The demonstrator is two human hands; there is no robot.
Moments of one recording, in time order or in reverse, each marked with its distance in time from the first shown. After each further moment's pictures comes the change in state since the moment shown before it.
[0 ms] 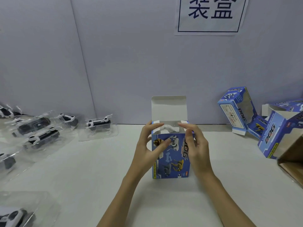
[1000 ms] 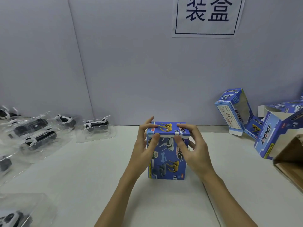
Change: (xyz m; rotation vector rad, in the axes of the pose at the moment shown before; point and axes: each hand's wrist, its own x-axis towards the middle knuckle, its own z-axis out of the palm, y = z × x) left_hand 0.007 -0.013 -0.001 -0.071 -0.016 0.016; right_hand 0.003 0.002 -0.010 -0.016 -0.083 -0.015
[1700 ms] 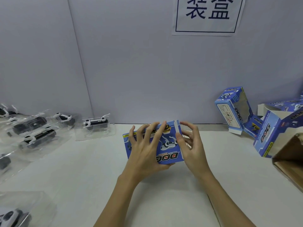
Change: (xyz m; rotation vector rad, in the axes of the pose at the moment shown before) left_hand -0.010 -0.005 -0.005 1.094 -0.089 0.410; right_hand -0.005 0.001 0.009 0.150 0.034 0.199
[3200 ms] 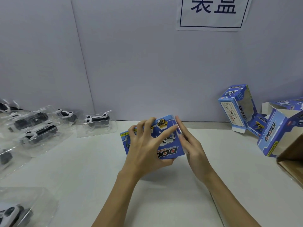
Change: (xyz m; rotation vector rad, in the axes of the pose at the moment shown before) left_hand 0.008 0.006 -0.018 0.134 0.060 0.022; right_hand -0.006 -0.008 0.001 0.137 -0.319 0.054
